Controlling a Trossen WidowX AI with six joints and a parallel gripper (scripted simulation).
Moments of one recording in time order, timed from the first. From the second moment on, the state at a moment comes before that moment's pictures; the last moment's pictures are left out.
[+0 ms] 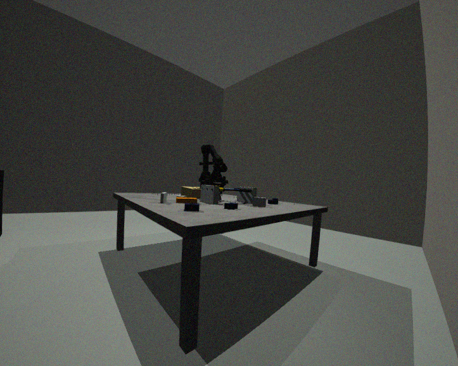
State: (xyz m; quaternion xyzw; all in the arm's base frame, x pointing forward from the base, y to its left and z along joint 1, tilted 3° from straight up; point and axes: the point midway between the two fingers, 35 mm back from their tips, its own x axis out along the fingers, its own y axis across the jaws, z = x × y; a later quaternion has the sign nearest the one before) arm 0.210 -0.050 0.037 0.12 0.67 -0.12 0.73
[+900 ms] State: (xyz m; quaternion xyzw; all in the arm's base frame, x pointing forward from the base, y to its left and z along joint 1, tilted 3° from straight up) arm 0.209 -0.050 0.033 0.12 0.67 -0.12 0.72
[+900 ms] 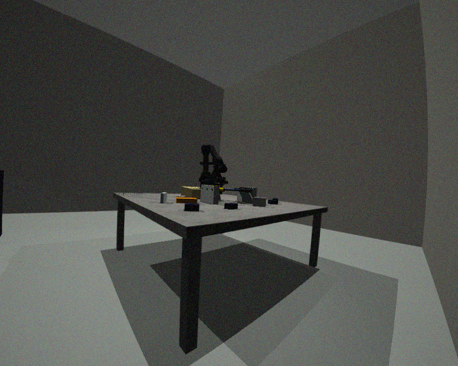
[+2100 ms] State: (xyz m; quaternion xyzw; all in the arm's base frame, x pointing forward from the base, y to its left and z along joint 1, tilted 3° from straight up) arm 0.220 -0.054 0.168 0.05 0.67 -0.05 0.74
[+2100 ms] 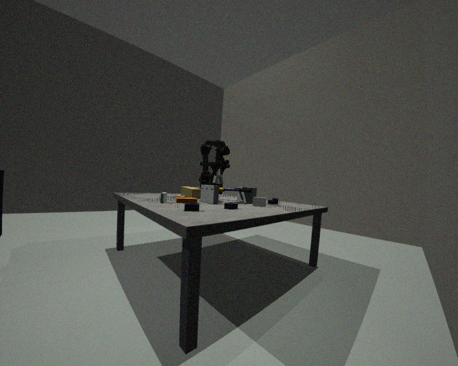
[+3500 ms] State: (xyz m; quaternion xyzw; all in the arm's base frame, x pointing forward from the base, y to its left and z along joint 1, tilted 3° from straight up) arm 0.383 -0.098 0.171 -0.44 0.55 0.39 0.60
